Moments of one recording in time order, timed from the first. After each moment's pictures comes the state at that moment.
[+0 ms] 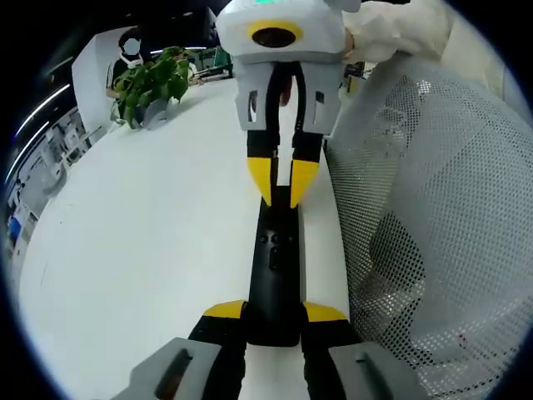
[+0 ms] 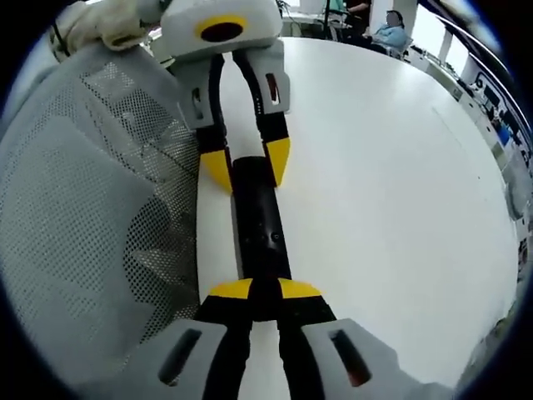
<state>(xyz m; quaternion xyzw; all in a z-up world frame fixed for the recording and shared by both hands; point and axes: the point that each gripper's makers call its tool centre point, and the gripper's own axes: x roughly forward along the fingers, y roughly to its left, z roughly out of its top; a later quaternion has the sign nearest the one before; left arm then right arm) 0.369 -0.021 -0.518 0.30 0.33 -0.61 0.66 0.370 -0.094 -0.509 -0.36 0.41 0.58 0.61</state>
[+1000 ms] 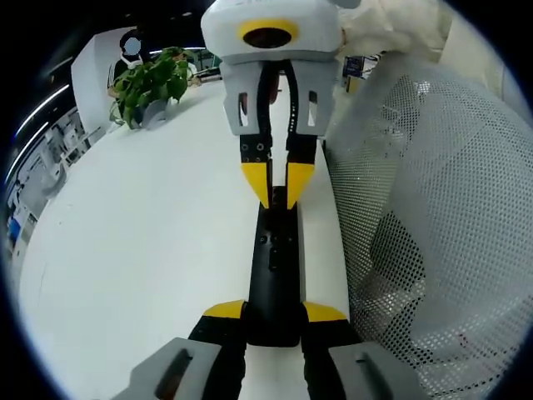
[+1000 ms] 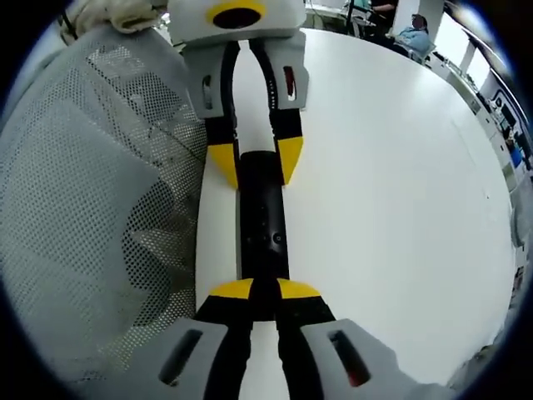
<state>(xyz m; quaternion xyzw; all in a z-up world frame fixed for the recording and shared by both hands) 0.369 -0.022 -0.518 0.30 0.33 -0.61 0.66 0.370 -0.091 -0.511 -0.40 0.41 0.59 0.57</state>
